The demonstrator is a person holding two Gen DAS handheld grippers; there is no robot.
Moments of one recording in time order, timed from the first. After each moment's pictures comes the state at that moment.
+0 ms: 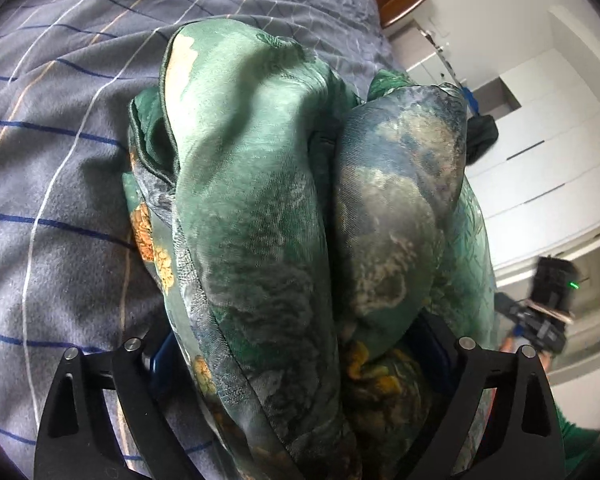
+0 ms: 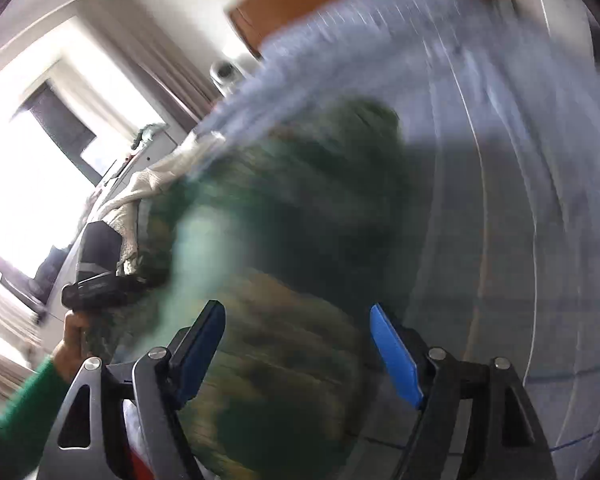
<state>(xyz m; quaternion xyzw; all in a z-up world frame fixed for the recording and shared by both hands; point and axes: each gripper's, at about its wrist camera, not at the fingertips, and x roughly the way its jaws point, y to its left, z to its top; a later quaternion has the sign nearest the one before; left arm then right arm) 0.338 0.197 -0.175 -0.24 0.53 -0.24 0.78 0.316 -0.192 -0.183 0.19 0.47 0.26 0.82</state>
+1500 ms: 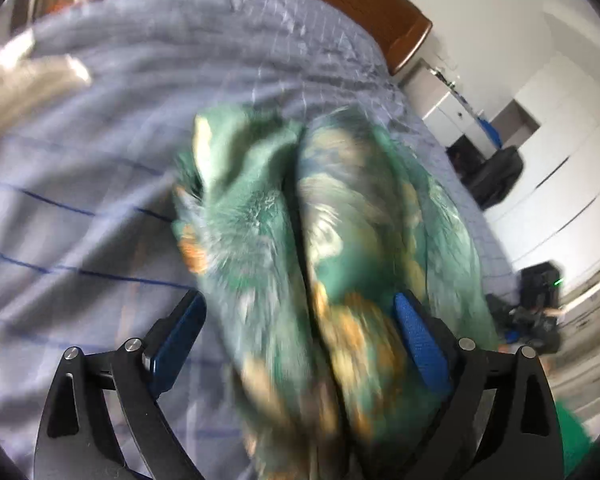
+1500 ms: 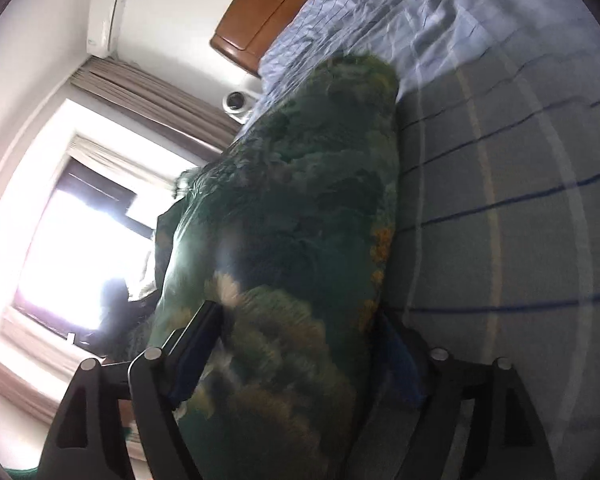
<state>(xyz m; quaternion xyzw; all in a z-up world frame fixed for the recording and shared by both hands) 0.429 0.158 -0.115 -0.16 0.43 -0.16 0.87 0.474 -0.241 -0.215 0.29 0.44 0.31 0.79</state>
